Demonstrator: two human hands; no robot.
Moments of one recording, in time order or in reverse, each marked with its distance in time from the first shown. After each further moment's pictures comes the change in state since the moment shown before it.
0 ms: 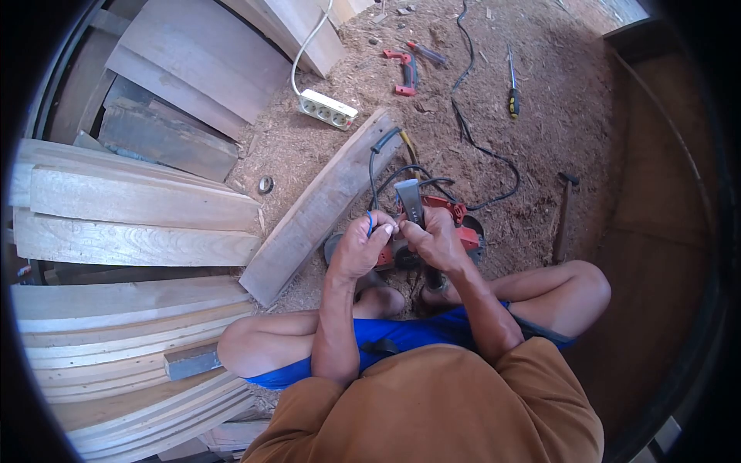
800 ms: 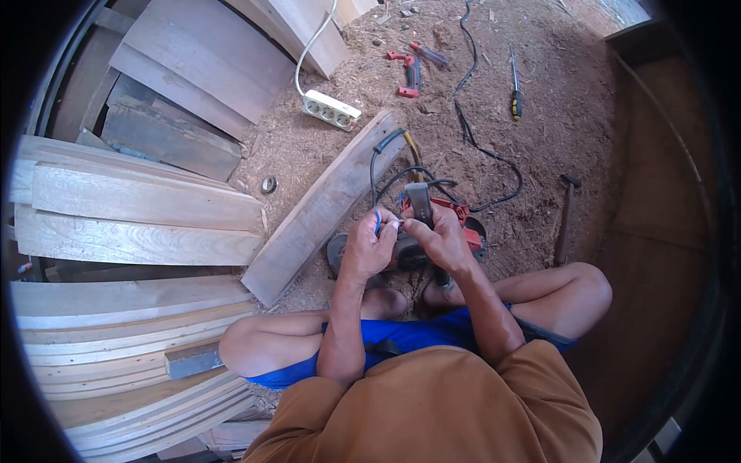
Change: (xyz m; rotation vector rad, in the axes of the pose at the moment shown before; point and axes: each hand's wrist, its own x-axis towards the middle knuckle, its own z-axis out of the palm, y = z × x) left_hand 0.007 -0.007 0.014 0.279 0.233 0.192; right_hand 0.000 -0.002 -0.002 -0.009 0.058 -0.112
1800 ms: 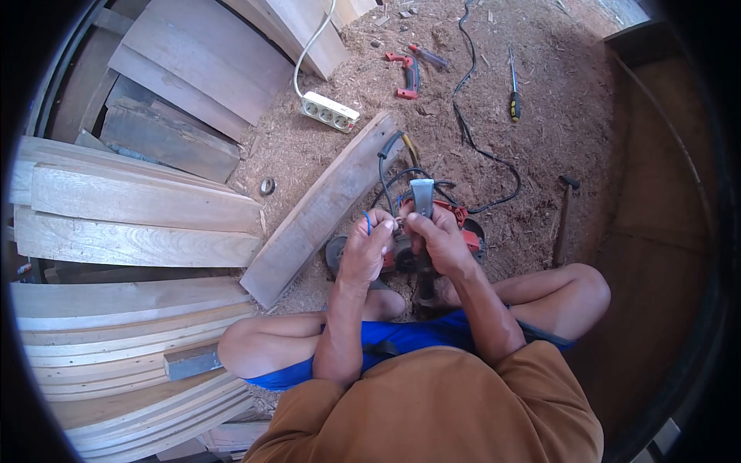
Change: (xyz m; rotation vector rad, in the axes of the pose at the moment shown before) left_hand -0.001 -0.013 0.004 -0.864 -0.138 -0.162; right_hand 0.002 0.000 0.002 0.382 -0.015 0.198
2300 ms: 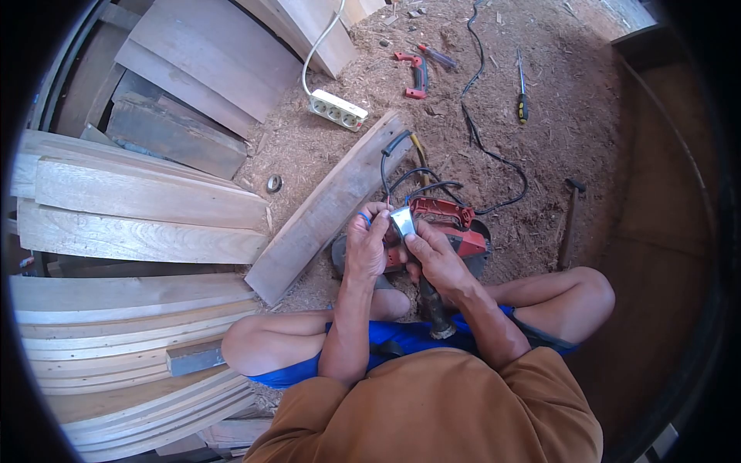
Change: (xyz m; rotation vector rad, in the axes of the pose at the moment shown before) left_hand 0.007 -0.008 -0.001 -0.046 0.236 0.086; right_hand -0.025 0.003 0.020 -0.091 -0.132 0.114
